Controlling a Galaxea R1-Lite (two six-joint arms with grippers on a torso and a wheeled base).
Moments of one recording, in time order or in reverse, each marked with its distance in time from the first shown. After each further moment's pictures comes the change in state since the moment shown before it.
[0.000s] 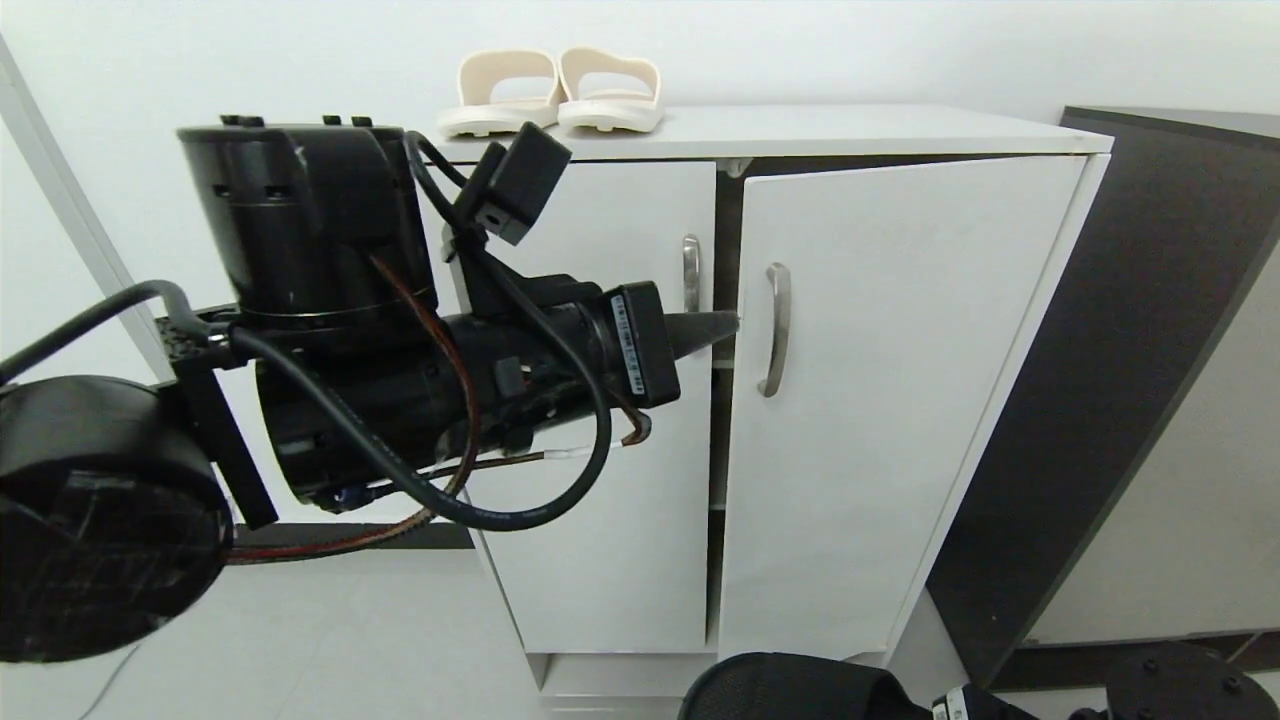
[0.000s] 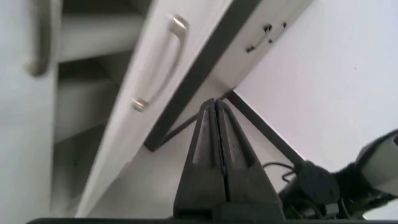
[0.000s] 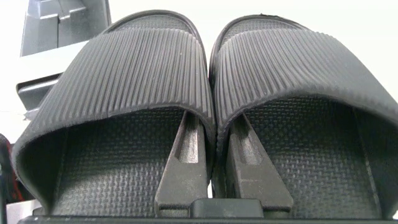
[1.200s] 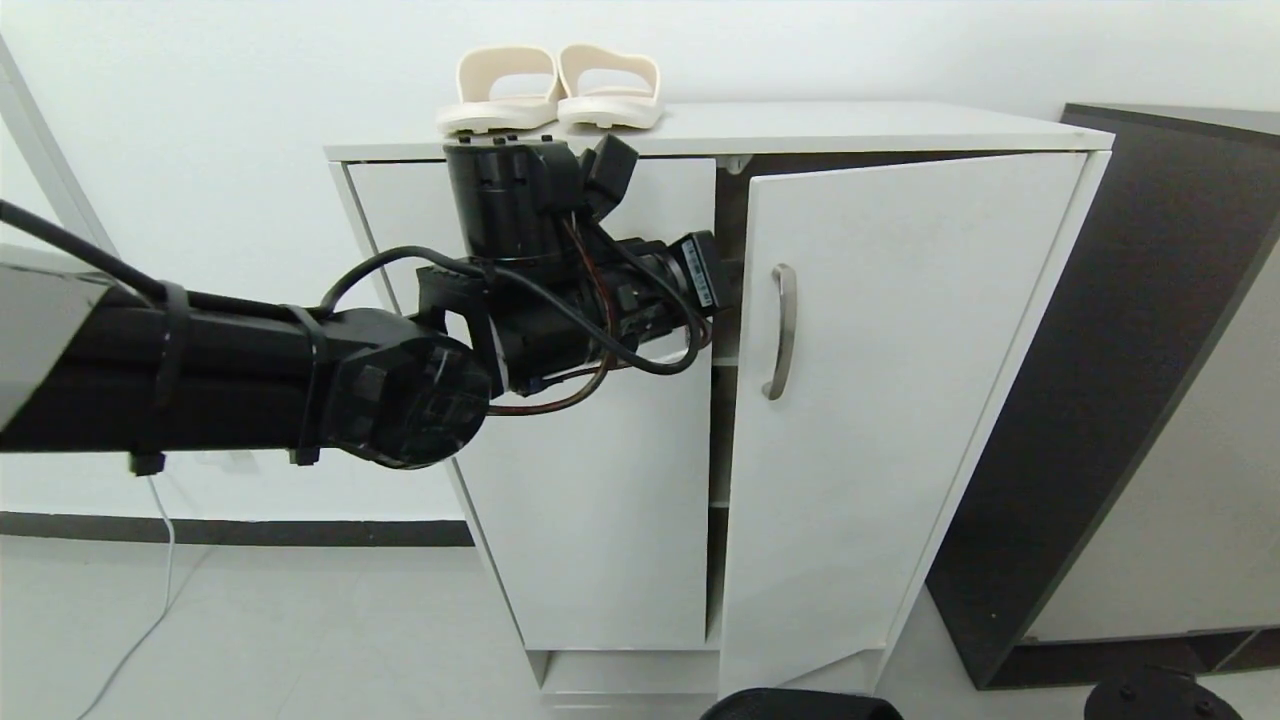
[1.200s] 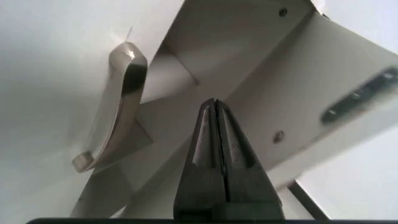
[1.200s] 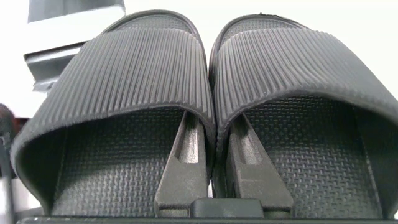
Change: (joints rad) left arm 0.074 0.321 -0.343 -0.030 0.004 -0.054; right arm 0.037 0.041 0.026 0.007 0.002 -0.037
